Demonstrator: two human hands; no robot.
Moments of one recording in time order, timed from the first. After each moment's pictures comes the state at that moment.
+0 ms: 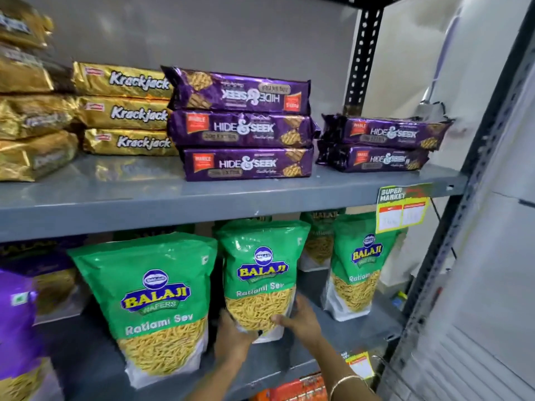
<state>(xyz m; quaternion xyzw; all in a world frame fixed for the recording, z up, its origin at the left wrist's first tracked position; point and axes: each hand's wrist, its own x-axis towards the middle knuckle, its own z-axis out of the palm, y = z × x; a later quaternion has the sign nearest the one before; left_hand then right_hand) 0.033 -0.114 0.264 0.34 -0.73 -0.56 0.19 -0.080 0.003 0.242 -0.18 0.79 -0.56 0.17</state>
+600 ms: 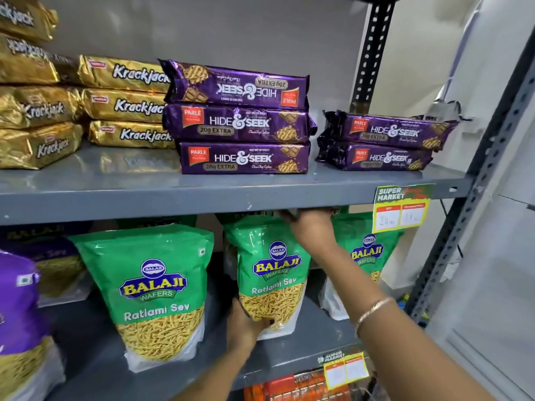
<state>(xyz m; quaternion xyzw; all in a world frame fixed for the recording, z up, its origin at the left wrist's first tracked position) 0.012 -0.098 0.266 0.35 -0.73 -0.56 0.20 -0.053 -0.006 0.481 -0.34 0.88 -0.29 -0.16</state>
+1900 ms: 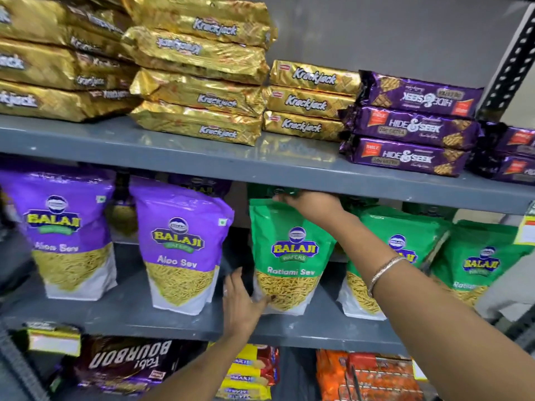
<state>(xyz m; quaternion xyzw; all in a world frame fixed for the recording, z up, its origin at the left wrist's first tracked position) 0.203 -0.218 0.266 0.40 -0.78 -0.36 0.33 0.097 -0.159 0.505 -0.46 0.87 -0.17 0.00</state>
